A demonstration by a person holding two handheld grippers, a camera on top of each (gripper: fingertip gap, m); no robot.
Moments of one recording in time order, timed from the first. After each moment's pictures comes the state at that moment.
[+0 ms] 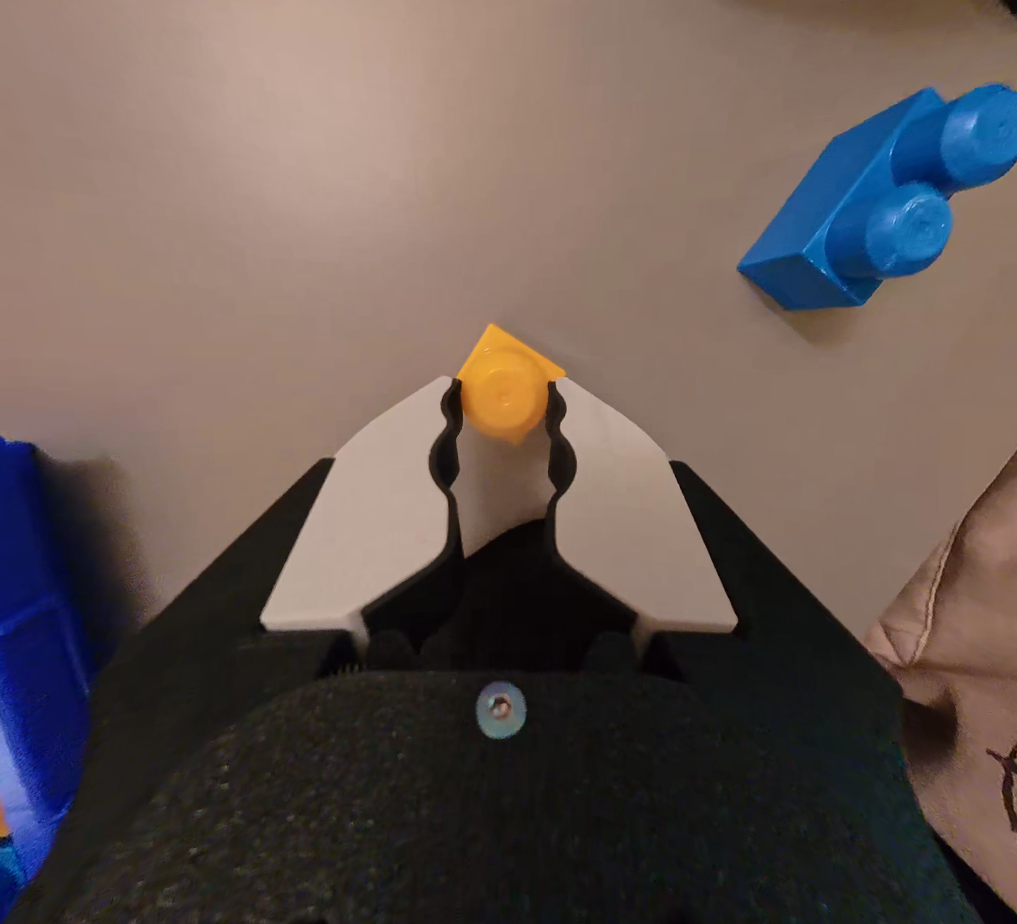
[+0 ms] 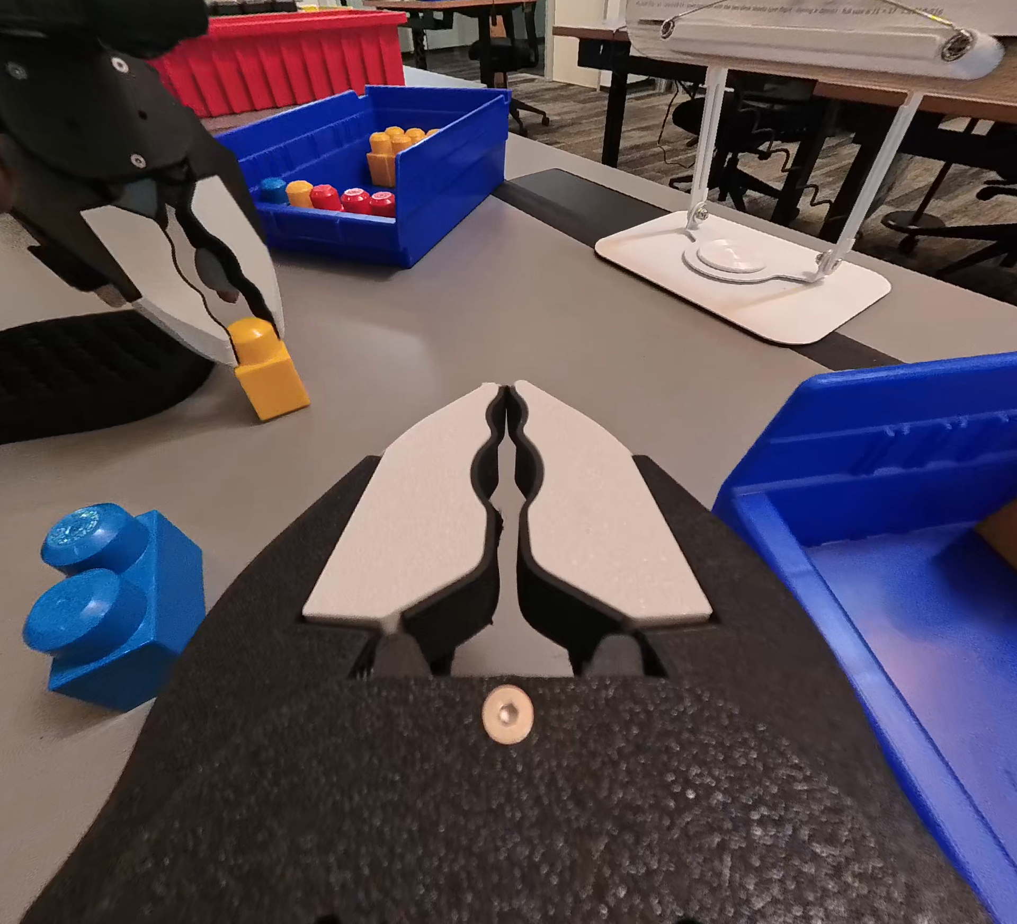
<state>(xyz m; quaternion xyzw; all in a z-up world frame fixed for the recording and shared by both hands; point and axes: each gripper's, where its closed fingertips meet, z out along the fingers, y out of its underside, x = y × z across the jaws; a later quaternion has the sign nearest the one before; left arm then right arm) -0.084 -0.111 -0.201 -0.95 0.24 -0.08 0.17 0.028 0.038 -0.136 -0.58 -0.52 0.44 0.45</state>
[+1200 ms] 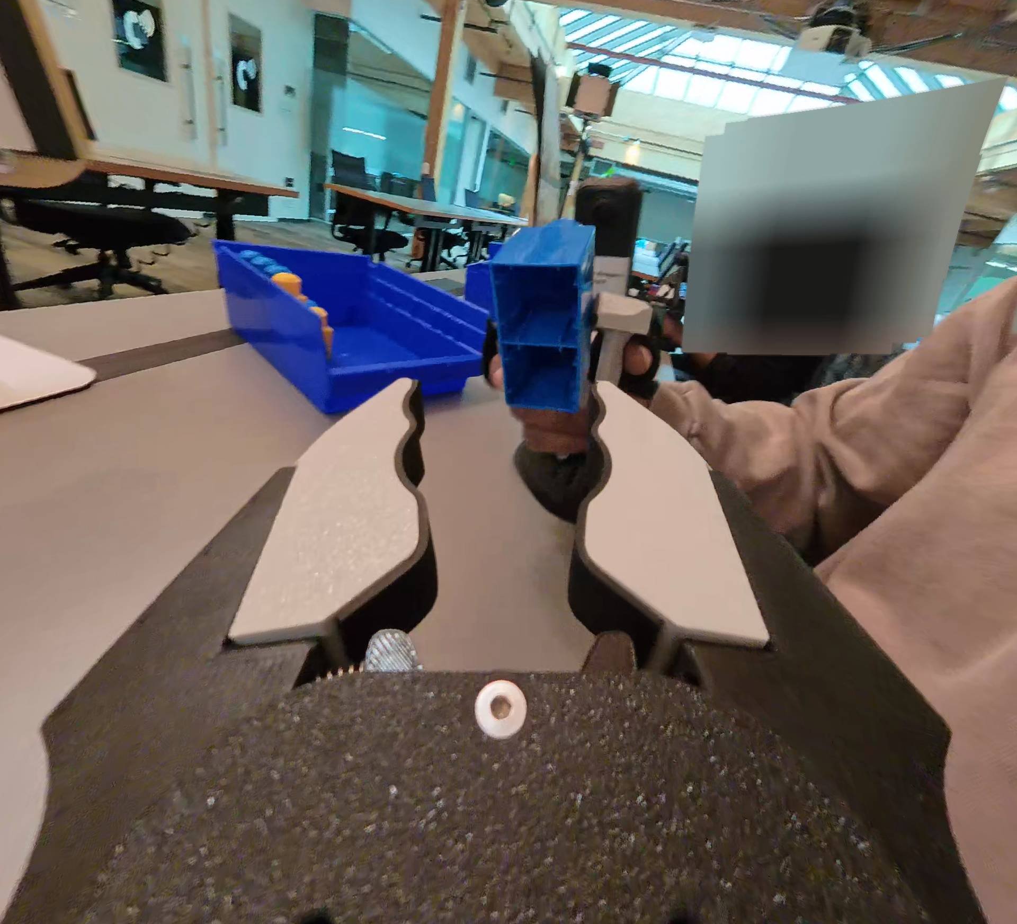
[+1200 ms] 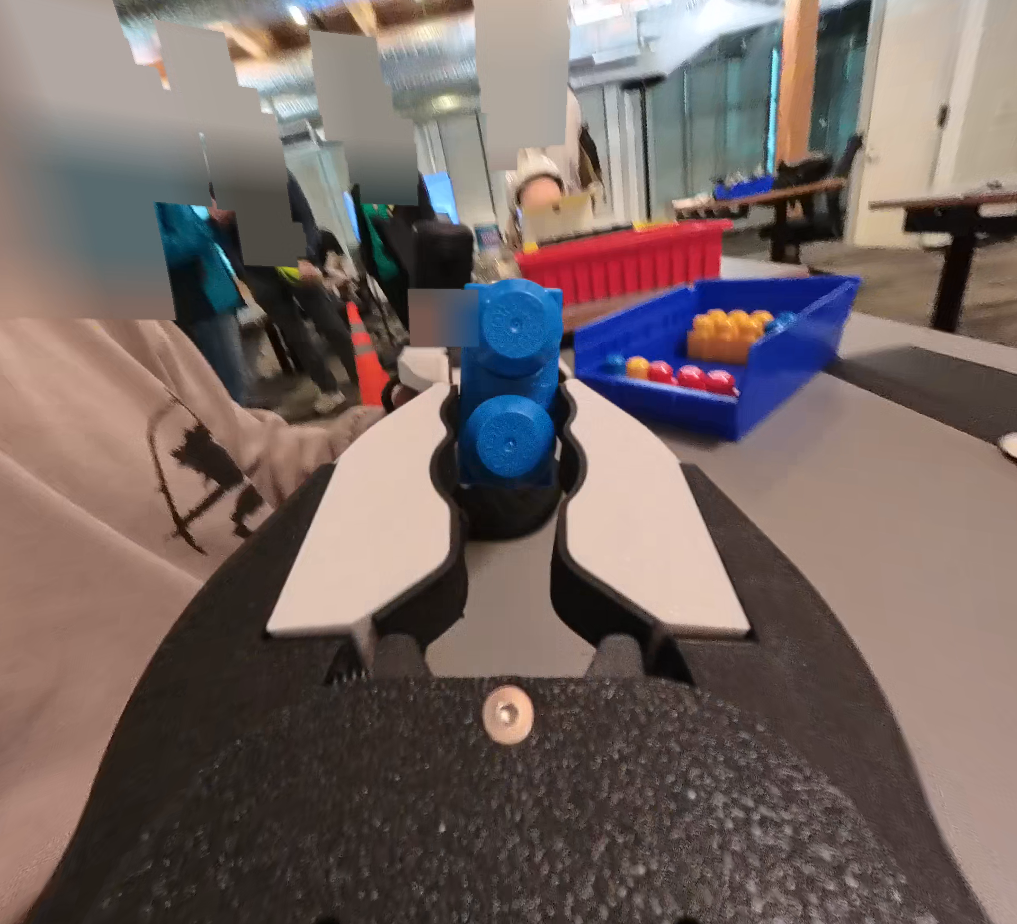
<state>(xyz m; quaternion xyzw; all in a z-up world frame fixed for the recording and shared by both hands) -0.008 -0.130 -0.070 -0.64 0.16 -0.35 0.66 0.031 -0.107 -0.052 -0.39 -0.51 0.68 0.35</state>
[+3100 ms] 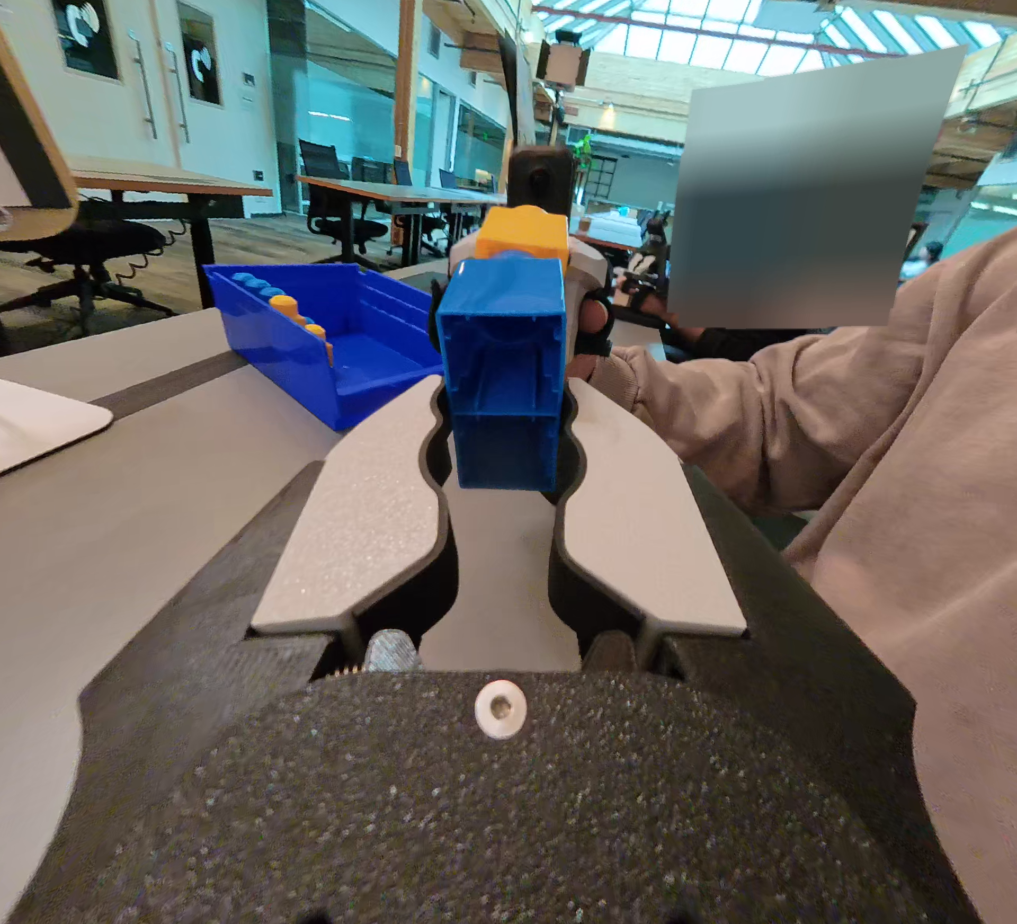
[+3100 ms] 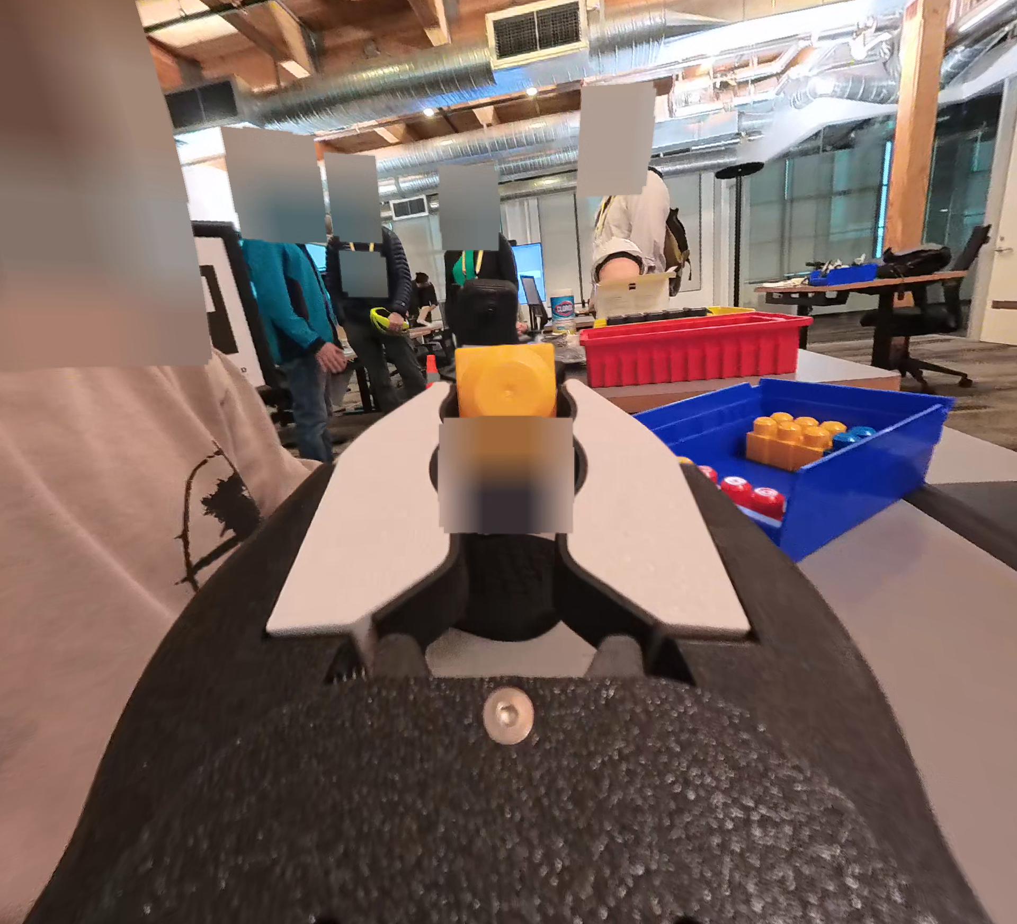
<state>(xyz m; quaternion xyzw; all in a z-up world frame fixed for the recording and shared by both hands) -0.021 -0.130 -0.046 -0.64 0.20 -0.34 0.65 0.007 -0.099 -0.008 -0.30 -0.50 0.74 0.33</state>
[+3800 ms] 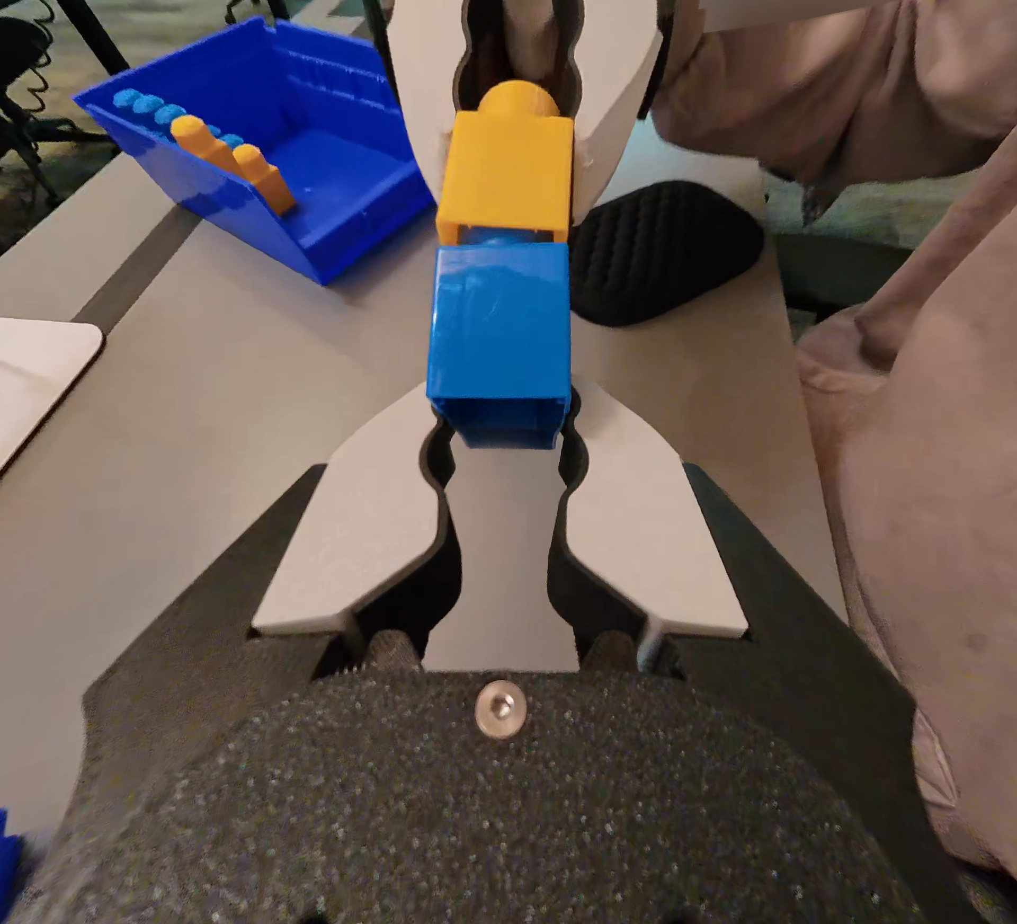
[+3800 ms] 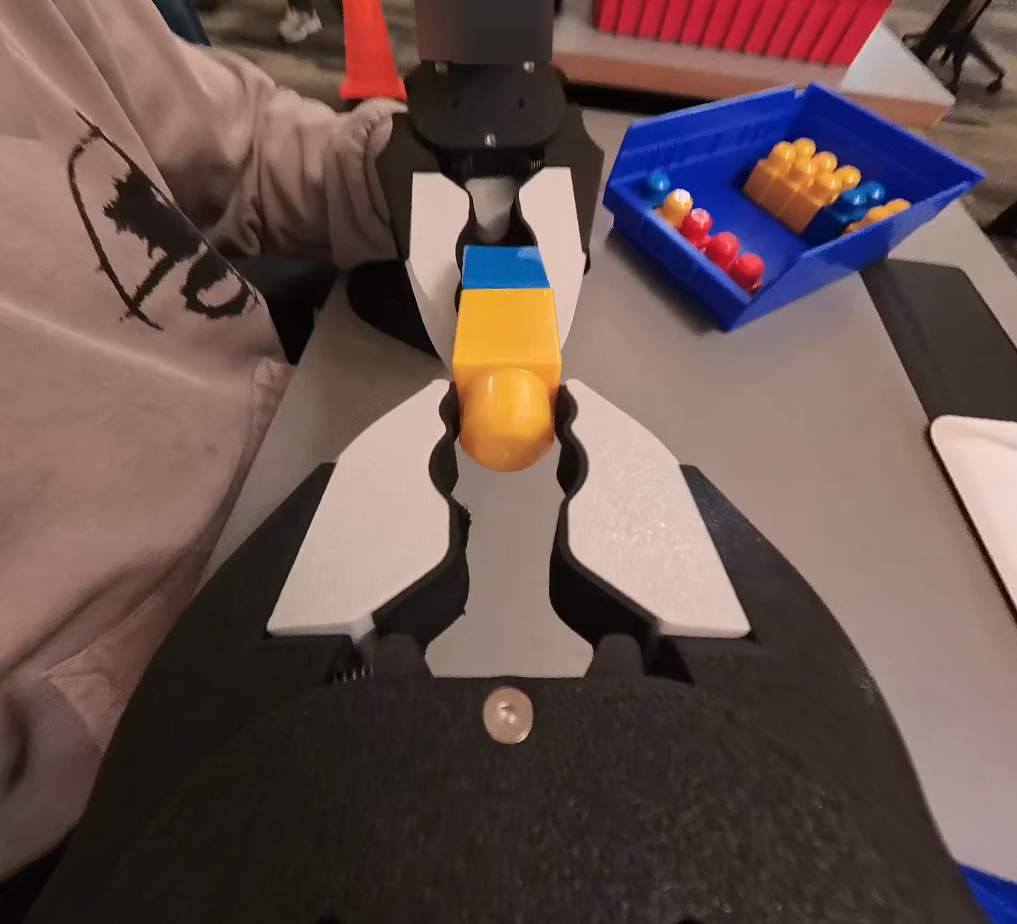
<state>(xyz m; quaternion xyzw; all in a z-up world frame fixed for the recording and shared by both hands) 0.003 -0.126 -0.098 -0.76 0.38 -0.20 0.50 0.026 -0.111 -0.057 -0.37 -0.76 0.46 0.27</state>
